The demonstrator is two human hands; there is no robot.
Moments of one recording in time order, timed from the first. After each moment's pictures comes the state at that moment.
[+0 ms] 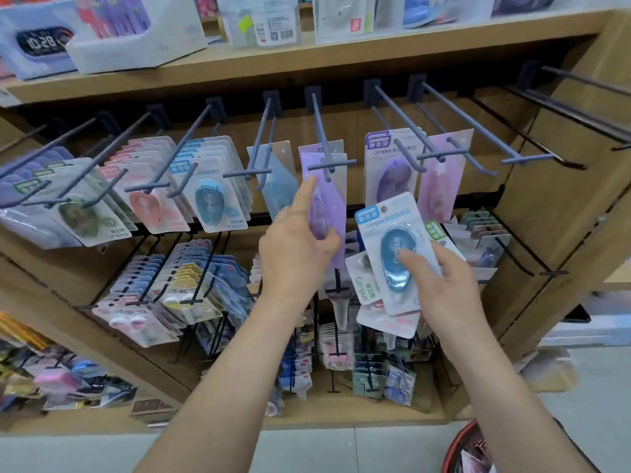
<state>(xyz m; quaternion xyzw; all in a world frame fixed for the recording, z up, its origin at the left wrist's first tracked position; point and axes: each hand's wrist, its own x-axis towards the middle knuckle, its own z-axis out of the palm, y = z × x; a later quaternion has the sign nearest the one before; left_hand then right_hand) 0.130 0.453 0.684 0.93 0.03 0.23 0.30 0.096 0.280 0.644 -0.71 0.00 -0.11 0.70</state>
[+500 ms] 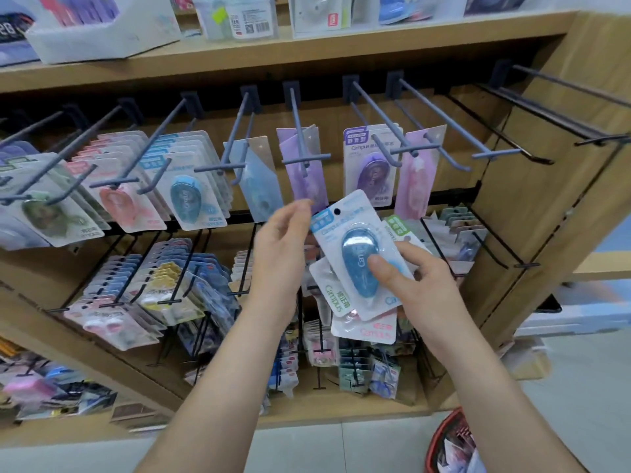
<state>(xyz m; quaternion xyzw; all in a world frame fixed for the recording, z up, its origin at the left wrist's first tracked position) 0.120 0.436 0.674 0.68 0.07 0.12 0.72 0.085 0.272 0.652 -0.68 -0.07 -0.04 0.73</state>
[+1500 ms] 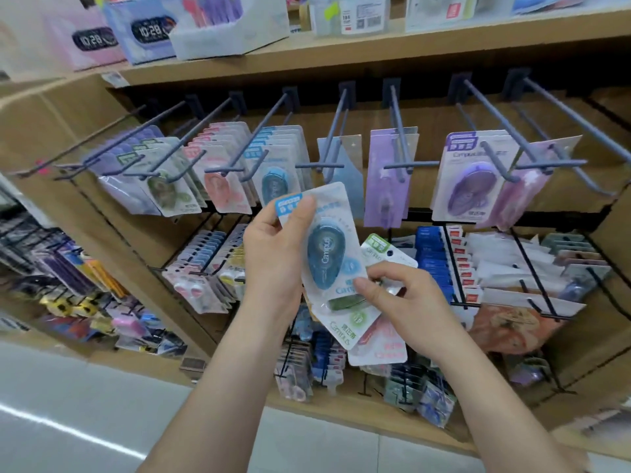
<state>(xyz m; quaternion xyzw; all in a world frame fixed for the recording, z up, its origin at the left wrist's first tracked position) 0.095 0.502 0.700 0.58 0.09 0.25 0.77 0.119 0.342 0.630 -0.77 -0.19 0.08 0.61</state>
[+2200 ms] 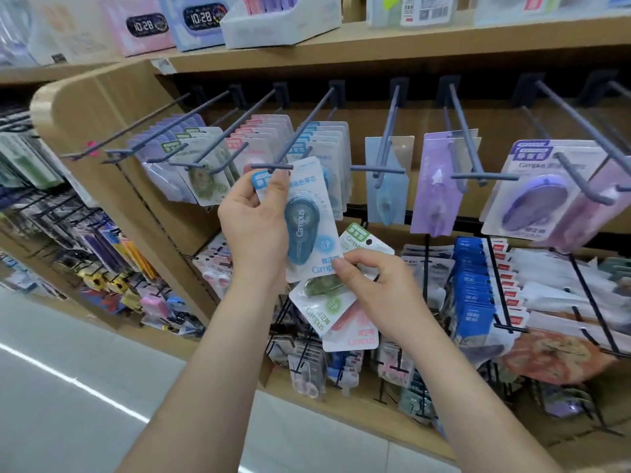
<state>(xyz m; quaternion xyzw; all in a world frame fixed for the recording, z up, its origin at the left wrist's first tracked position) 0.110 0.561 0.713 0.60 0.15 0.41 0.67 0.132 0.417 0.638 -0.73 -0.23 0.11 0.64</state>
